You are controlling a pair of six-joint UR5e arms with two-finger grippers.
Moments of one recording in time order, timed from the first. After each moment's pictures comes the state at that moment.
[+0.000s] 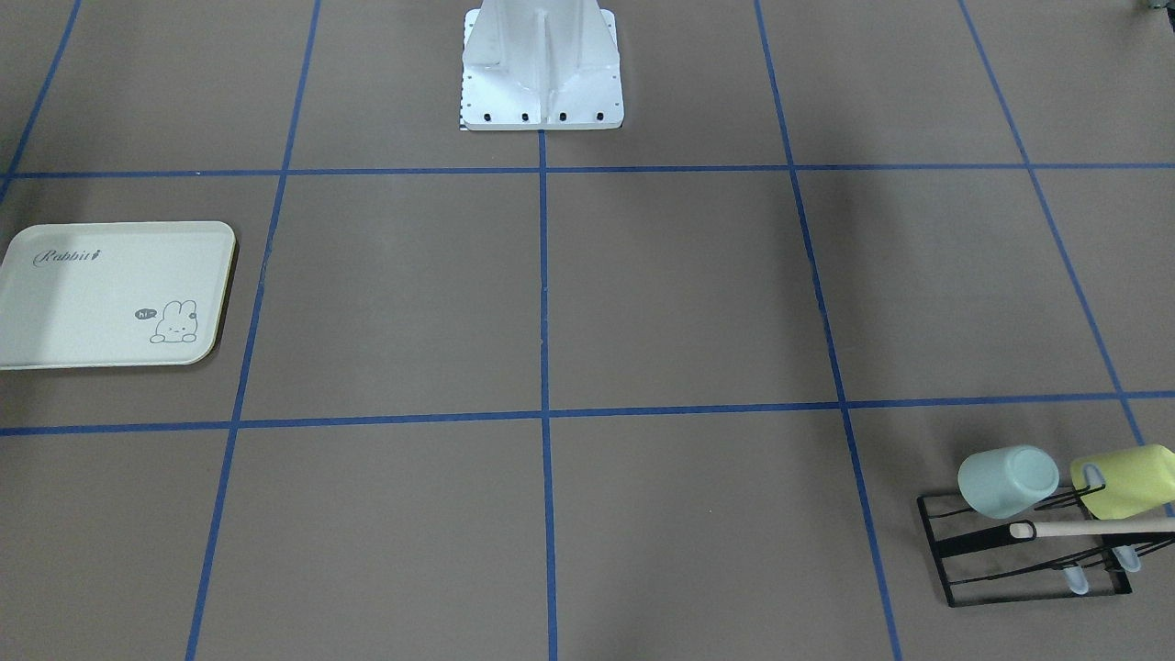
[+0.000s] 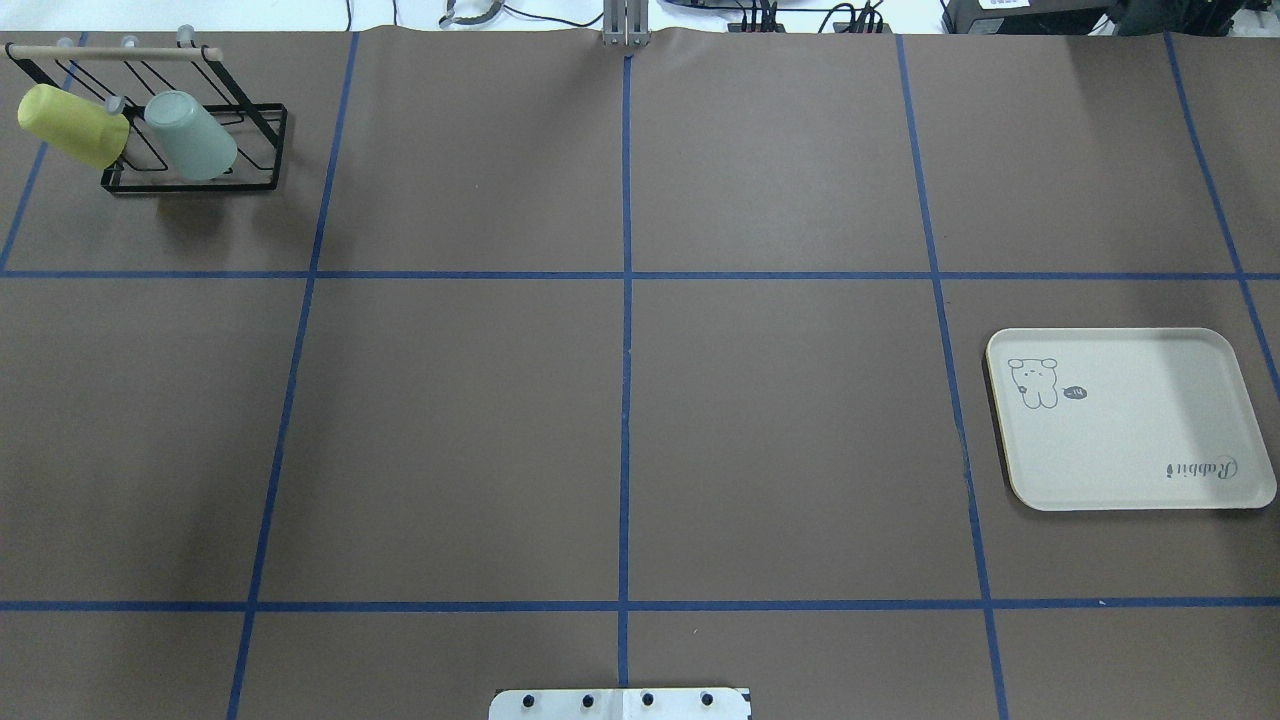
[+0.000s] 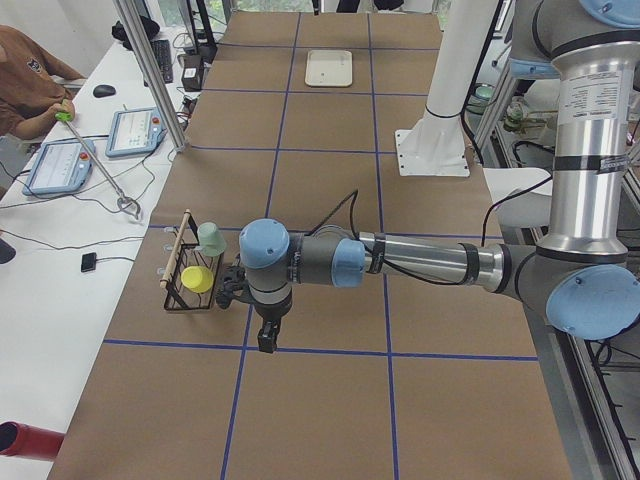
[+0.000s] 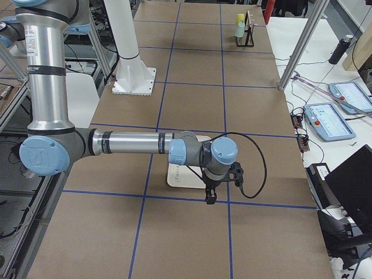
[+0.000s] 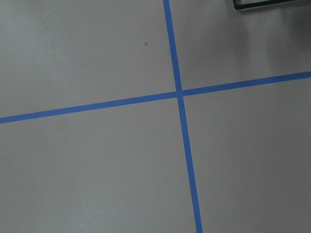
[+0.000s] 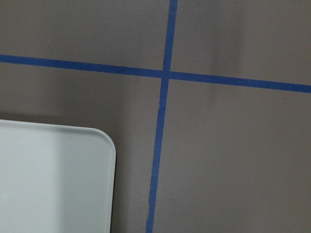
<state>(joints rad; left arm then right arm) -1.57 -1.54 -1.70 -1.53 -2.30 0.11 1.52 -1.56 1.59 -1.66 2.34 -0.10</state>
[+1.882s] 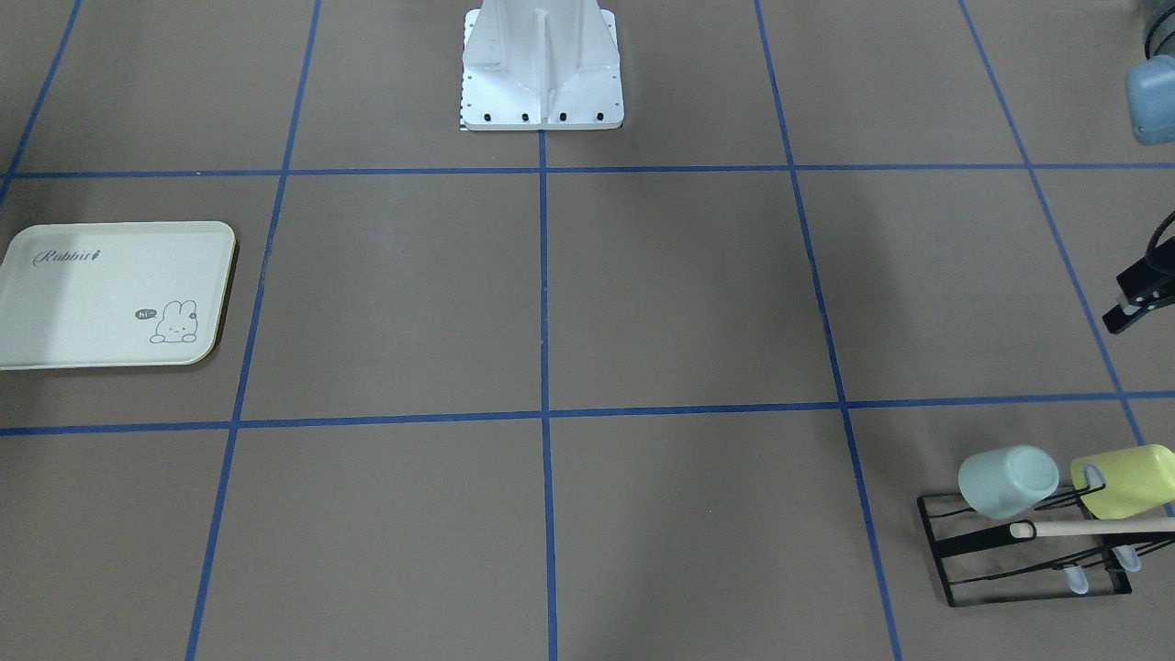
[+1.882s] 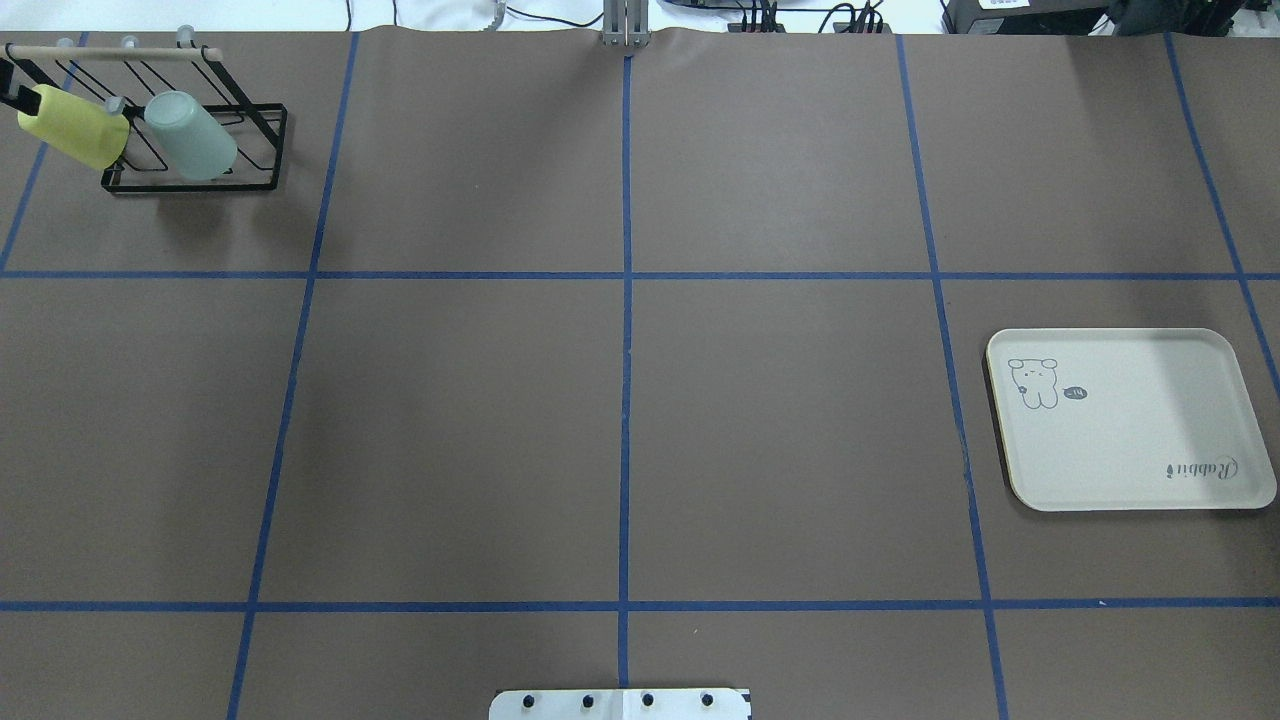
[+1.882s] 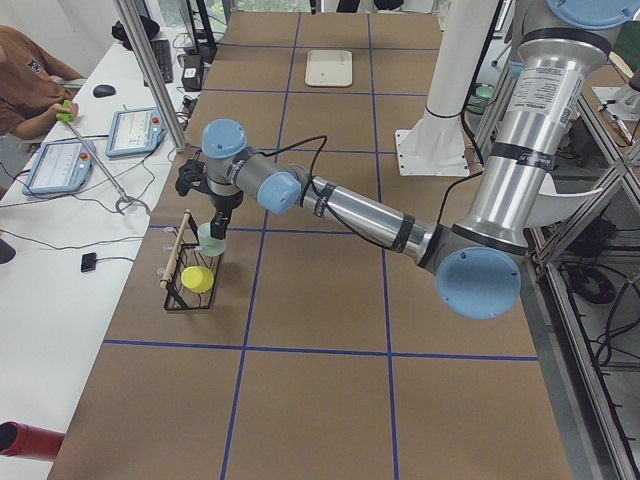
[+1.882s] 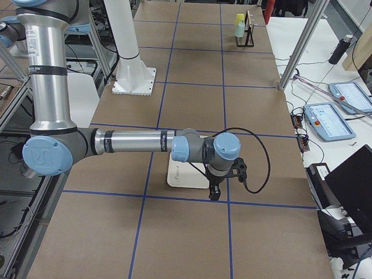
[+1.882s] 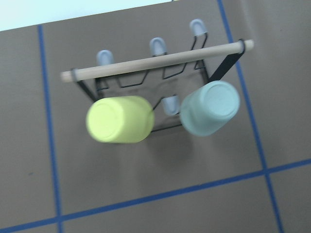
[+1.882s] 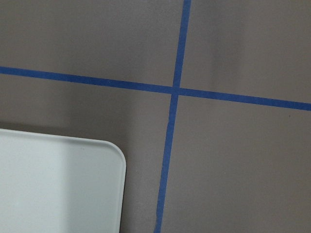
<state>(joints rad) -1.36 -1.86 -1.65 -1.85 -2.36 -0.47 1.52 -1.54 1.60 -1.66 2.34 -0.10</state>
